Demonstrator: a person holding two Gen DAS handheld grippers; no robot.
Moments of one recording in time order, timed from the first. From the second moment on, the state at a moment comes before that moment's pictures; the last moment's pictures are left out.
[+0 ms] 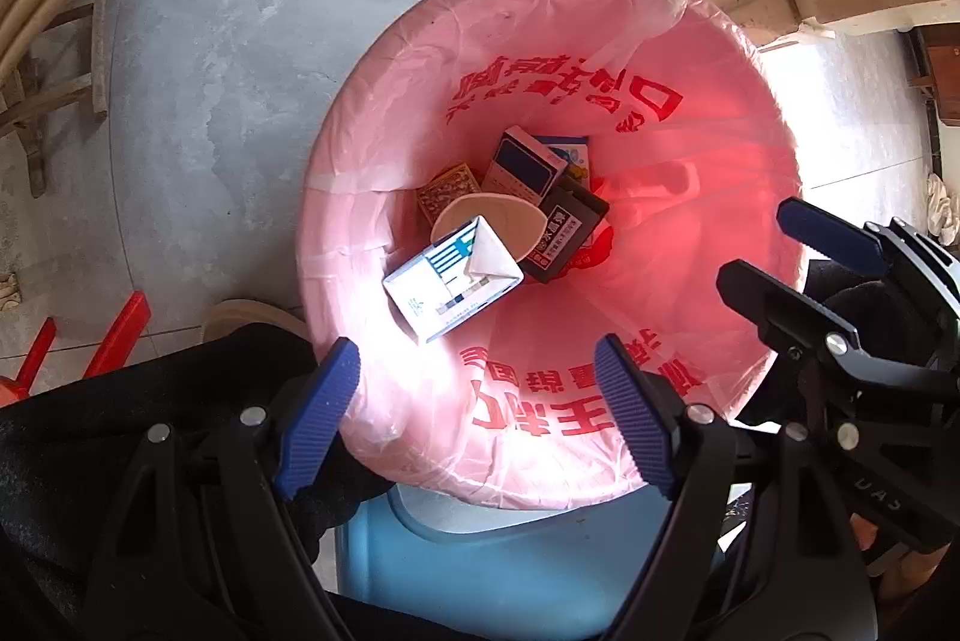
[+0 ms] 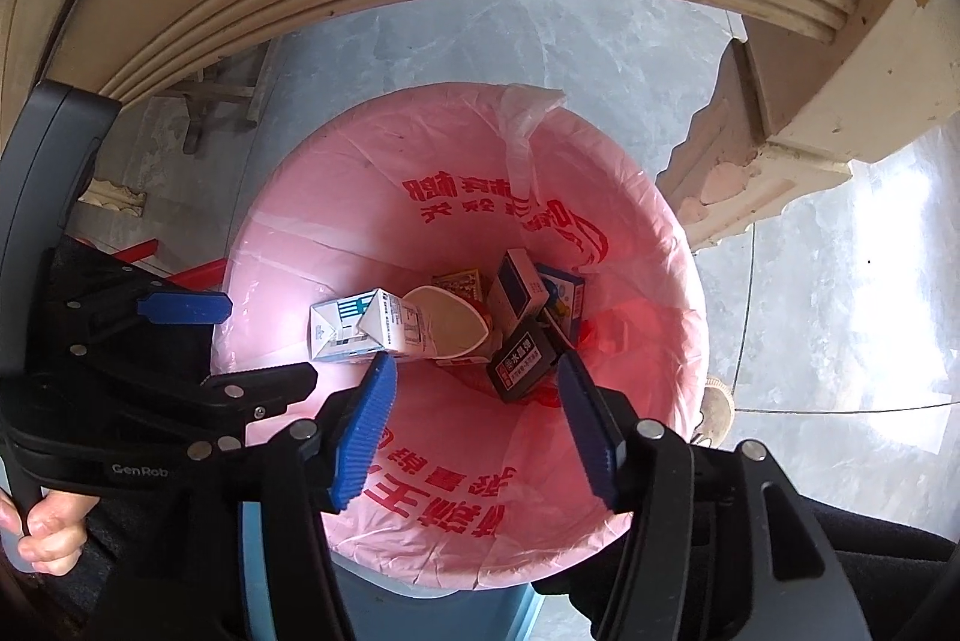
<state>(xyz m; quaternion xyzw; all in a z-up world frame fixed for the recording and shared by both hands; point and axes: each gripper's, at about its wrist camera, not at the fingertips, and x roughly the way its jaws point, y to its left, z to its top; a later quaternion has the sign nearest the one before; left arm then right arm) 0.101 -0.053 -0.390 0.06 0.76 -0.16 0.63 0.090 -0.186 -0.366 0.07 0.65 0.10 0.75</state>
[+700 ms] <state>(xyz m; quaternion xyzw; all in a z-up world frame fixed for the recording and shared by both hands) 0.073 0.003 -0.186 0.08 0.66 -0.14 0.73 0.076 -0.160 -0.199 0.03 0.58 0.20 0.79</state>
